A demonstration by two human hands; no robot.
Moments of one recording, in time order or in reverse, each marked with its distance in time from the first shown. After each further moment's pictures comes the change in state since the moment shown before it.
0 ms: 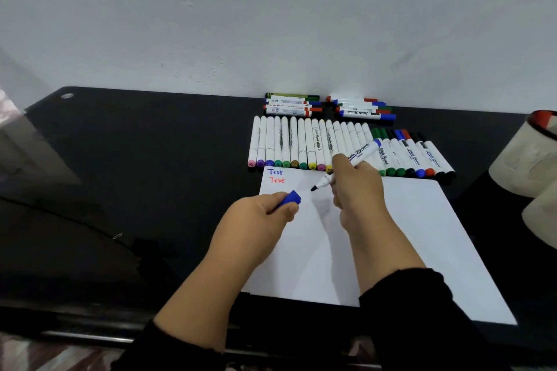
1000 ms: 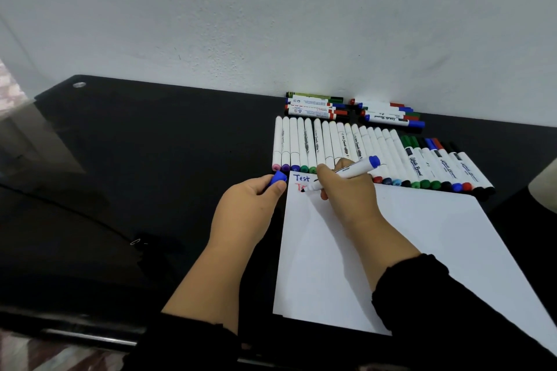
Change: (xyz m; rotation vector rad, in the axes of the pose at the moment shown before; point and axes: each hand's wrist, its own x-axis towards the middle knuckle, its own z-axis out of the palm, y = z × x) left_hand 0.050 -0.028 -0.027 -0.102 0.162 -0.083; right_hand 0.012 0.020 0.049 -0.299 -0.120 -0.221
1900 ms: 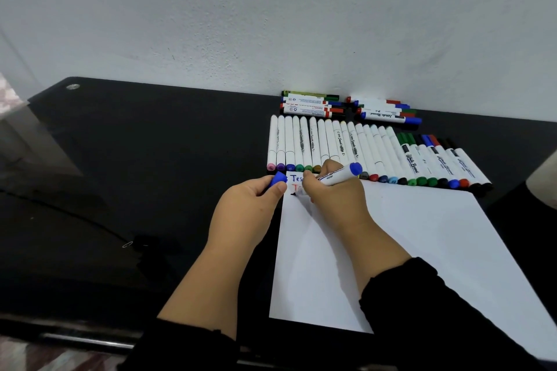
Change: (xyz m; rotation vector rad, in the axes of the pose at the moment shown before) left_hand -0.004 0.004 0.005 0.017 -0.010 0.020; right_hand 0.004 0.013 0.007 -0.112 -0.034 -0.159
